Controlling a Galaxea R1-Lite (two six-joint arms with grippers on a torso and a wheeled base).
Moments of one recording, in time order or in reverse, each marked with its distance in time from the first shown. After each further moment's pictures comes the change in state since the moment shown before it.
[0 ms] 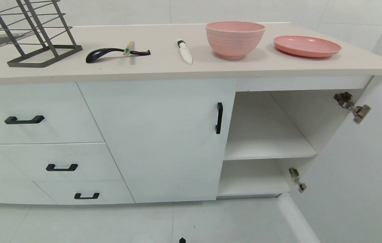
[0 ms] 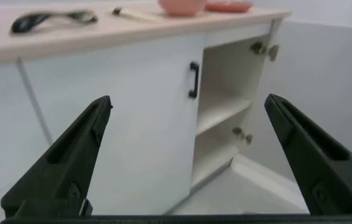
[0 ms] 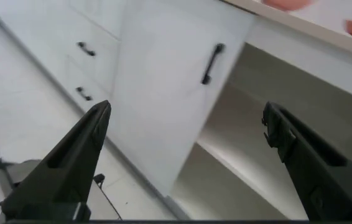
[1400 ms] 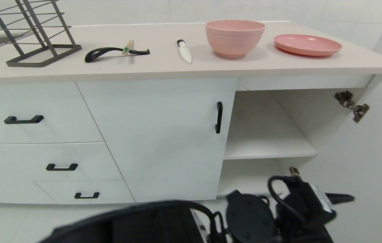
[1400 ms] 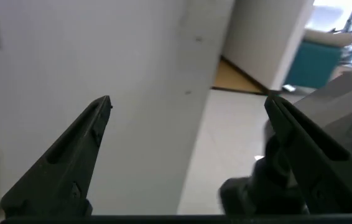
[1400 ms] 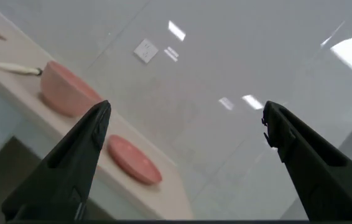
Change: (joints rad) left arm -0.951 1.938 -0.908 -1.037 -0.020 -0.084; right arm -0.457 0.601 -0.396 -0.903 0.058 -0.001
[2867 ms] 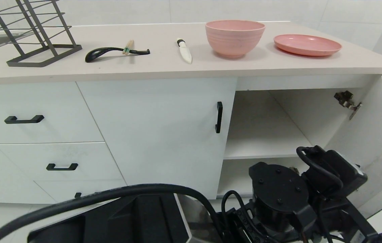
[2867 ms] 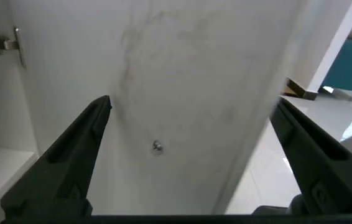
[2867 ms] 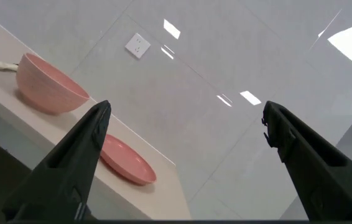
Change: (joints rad) left arm -0.018 -0.013 -0.269 0.333 0.144 0.060; right arm -0.017 0.138 -0.068 -0.125 -0.038 0.013
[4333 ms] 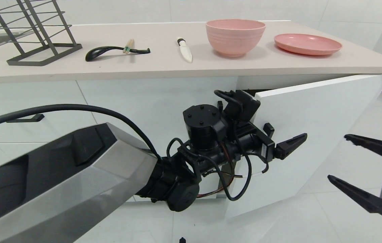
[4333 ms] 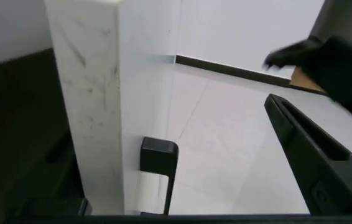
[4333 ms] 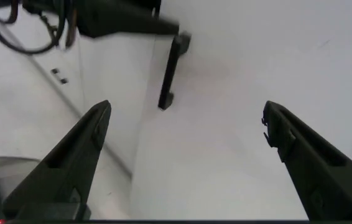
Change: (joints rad) left arm 0.283 -0.144 0.091 0.070 -0.029 0.041; right arm 0.314 0.408 0.440 -0.004 0.207 -0.081
